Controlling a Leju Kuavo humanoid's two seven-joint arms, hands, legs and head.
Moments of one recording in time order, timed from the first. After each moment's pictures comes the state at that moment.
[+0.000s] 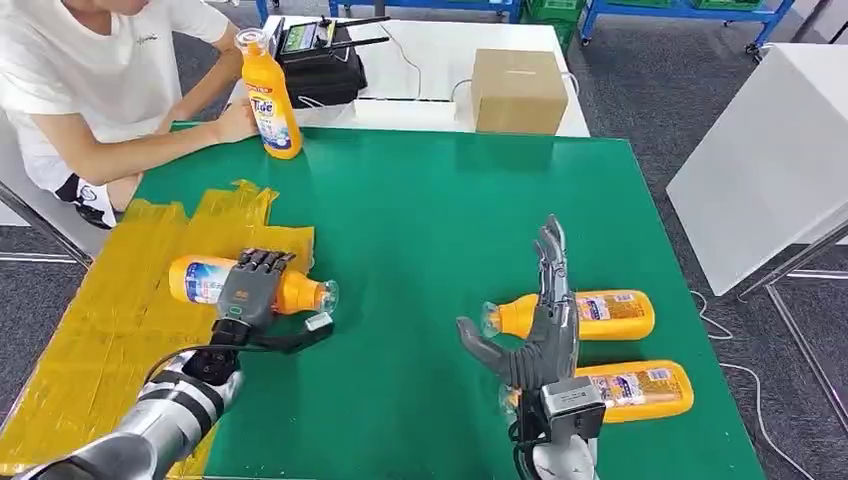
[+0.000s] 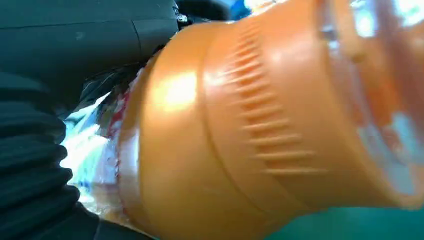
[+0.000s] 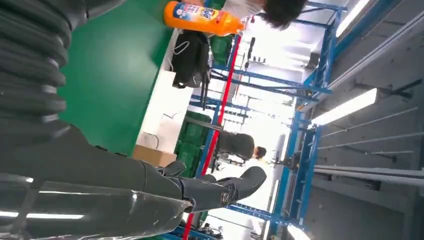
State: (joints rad) left arm -0.56 0.08 -0.51 -0.50 -1.46 0.64 0.18; right arm 0.03 0.10 0.42 -1.72 0.14 -0.33 -0.45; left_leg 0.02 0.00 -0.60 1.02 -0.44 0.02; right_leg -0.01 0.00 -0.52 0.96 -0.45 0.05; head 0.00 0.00
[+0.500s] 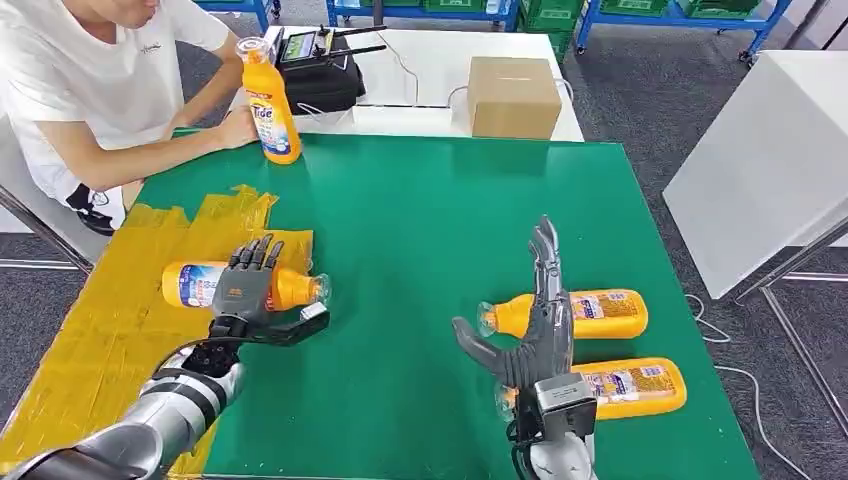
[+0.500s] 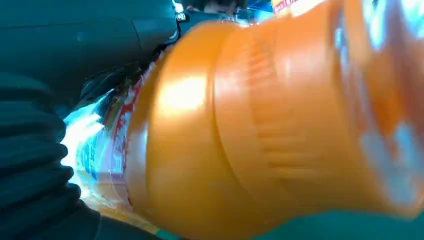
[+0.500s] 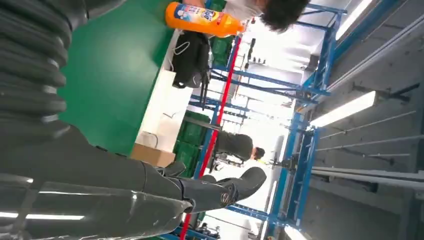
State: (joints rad) left arm -0.58 0.05 -0.40 -0.41 -1.41 0.63 0.15; right arm 0.02 0.09 0.43 -1.70 0.15 -0.33 -0.44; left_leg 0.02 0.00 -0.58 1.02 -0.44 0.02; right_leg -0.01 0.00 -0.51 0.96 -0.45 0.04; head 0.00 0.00
